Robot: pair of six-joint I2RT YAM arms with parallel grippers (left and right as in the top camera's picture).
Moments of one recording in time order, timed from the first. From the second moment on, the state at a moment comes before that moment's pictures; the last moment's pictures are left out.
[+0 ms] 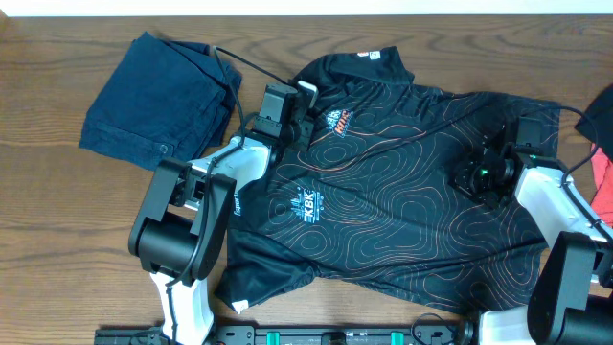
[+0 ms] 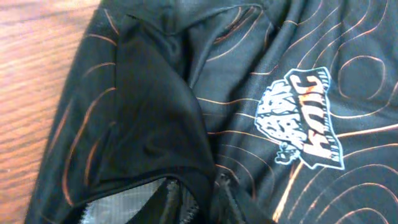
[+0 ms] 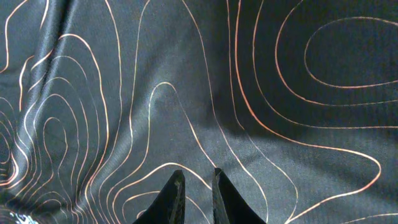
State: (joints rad) left arm -0.37 2.01 1.12 0.09 0.12 0.00; right arm -0.17 1.62 0.87 -0.56 -0.30 0.43
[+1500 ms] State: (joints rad) left arm -0.24 1.75 1.13 -0.38 0.21 -0.02; right arm -0.18 1.56 1.00 -0.64 -0.22 0.27
